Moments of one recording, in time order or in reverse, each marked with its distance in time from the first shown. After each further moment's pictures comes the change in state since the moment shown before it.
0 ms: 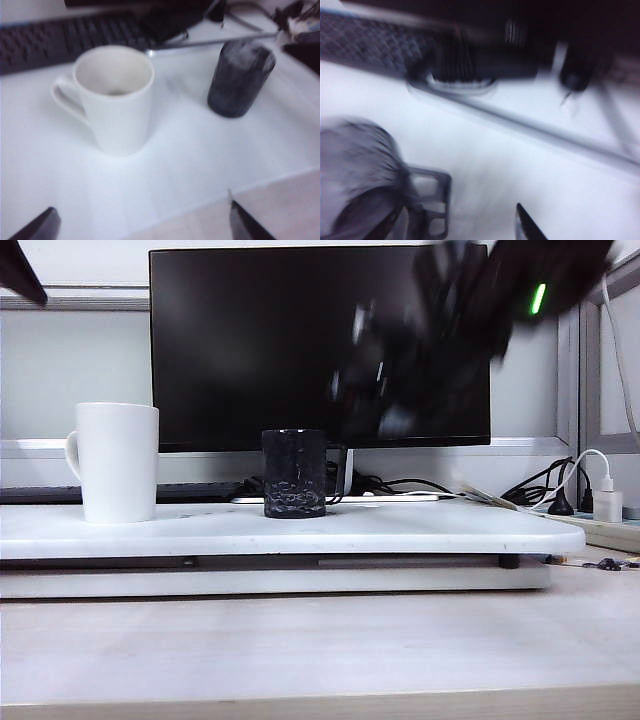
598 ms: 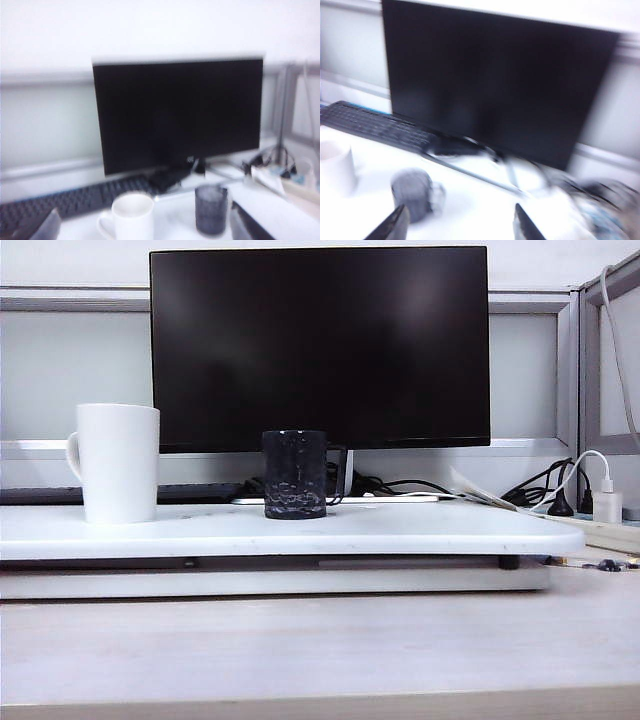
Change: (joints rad) left arm 0.000 -0.713 0.052 -0.145 -0.019 0.004; right arm 0.000 -1.006 -0.010 -0.729 0.071 -0.087
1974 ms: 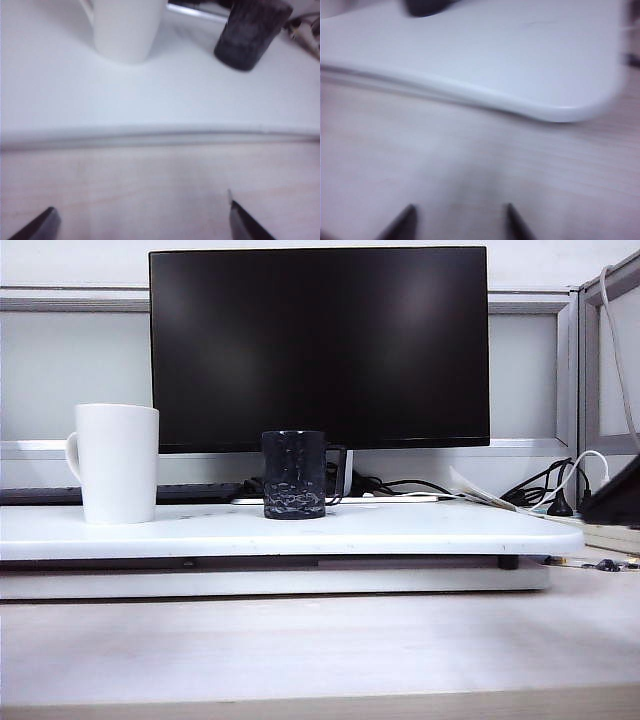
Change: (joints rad) left arm 0.009 0.021 -0.702 0.206 0.018 -0.246; right arm 0.006 -0.337 -1.159 0.512 -0.054 0.254
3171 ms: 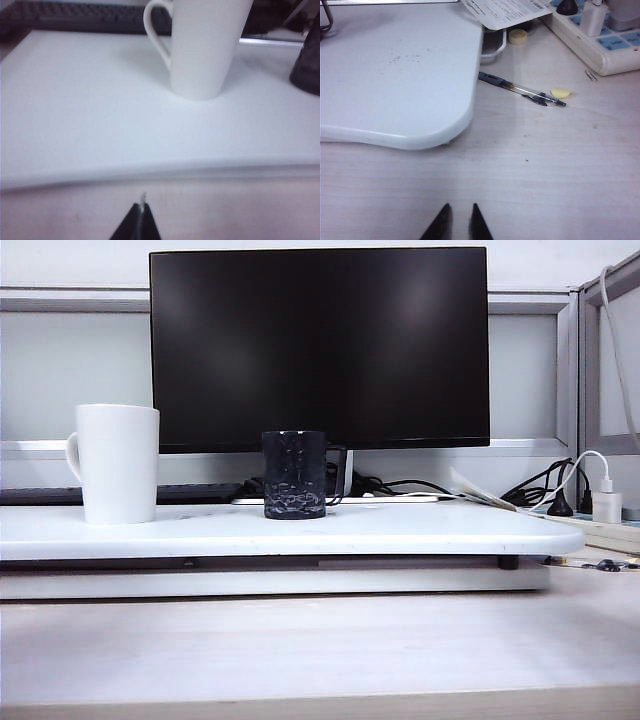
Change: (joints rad) left arm 0.003 -0.024 -0.031 0.093 -0.253 0.143; right arm -0.257 -0.055 0.000 0.010 0.060 -0.071
